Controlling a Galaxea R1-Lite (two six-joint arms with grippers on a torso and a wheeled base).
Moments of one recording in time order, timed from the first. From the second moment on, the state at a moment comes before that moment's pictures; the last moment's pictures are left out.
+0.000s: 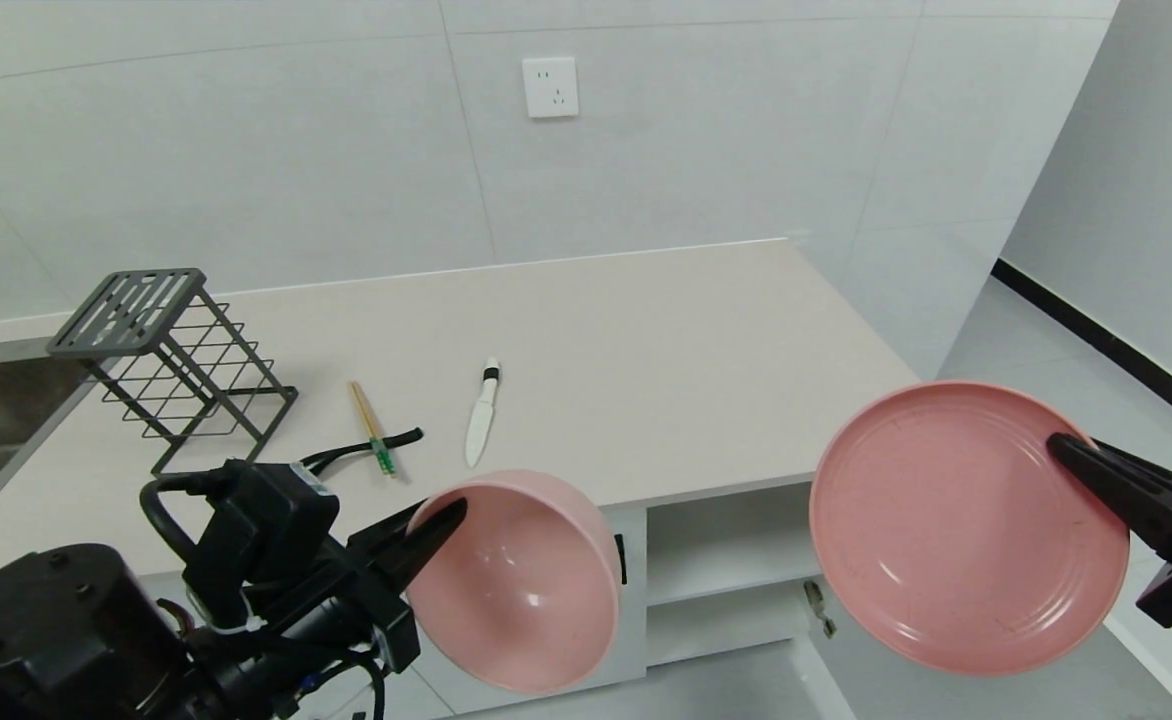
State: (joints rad) left arm -0.51 1.66 -0.06 -1.57 -0.06 0.15; right arm 0.17 1.36 0.00 -1.57 0.35 0.02
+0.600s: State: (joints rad) left arm -0.58 1.66 -0.08 -1.57 -0.06 0.15; right arm 0.17 1.39 0.00 -1.57 0.35 0.02
